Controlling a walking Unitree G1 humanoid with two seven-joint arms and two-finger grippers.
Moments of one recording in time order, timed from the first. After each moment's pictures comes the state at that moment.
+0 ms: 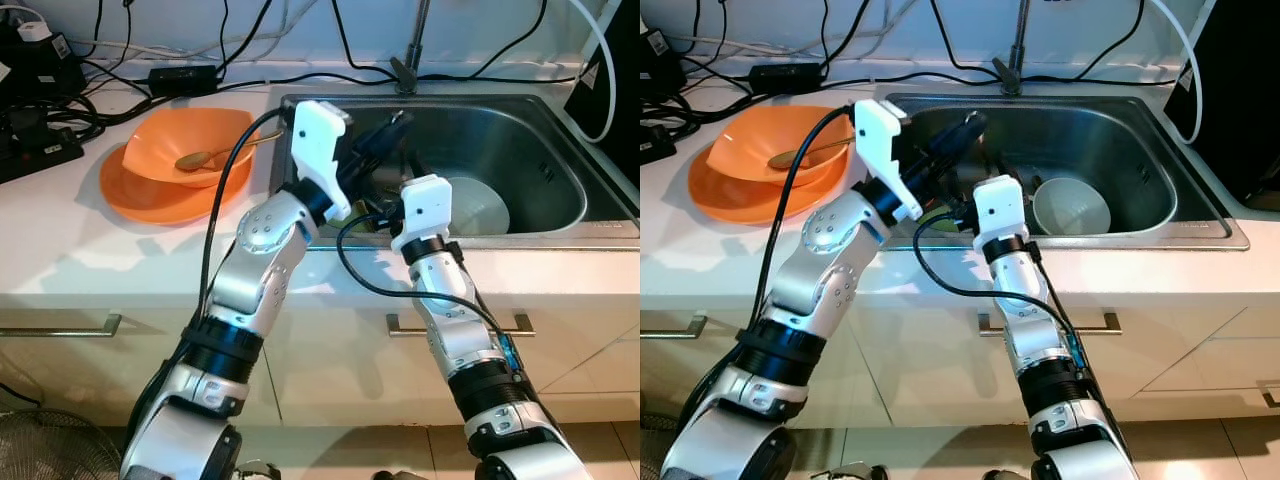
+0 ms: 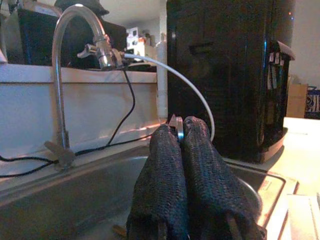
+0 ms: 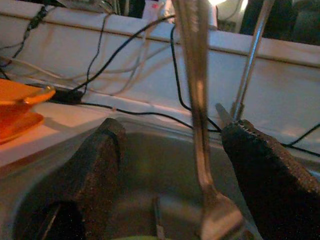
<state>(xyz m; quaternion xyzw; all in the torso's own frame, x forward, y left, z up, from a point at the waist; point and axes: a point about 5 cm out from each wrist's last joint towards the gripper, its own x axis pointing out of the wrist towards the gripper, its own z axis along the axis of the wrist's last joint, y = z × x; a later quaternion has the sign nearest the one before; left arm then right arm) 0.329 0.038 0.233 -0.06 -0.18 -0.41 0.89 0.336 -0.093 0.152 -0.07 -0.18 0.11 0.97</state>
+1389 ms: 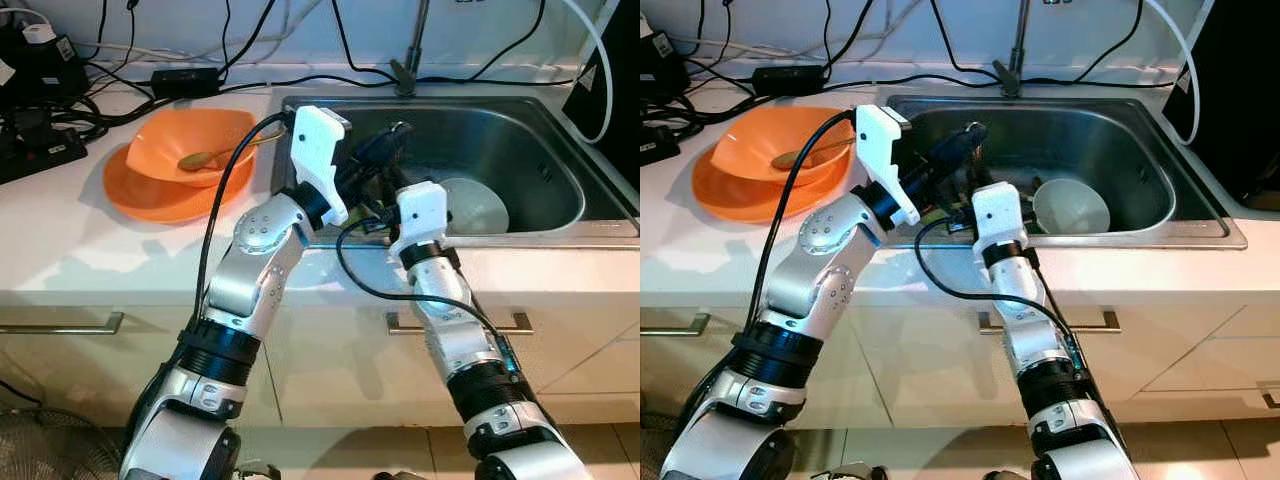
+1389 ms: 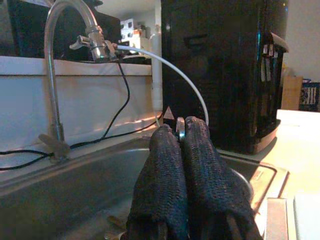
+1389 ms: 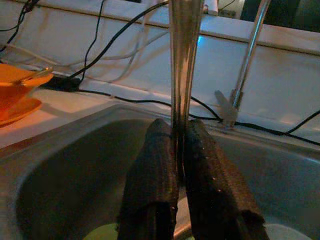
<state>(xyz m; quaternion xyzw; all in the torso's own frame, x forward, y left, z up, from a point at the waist) 0.329 0.040 0.230 -0.05 -0.16 -0.42 0.89 0.337 -0.092 0.142 -0.08 -0.16 0.10 0.98</state>
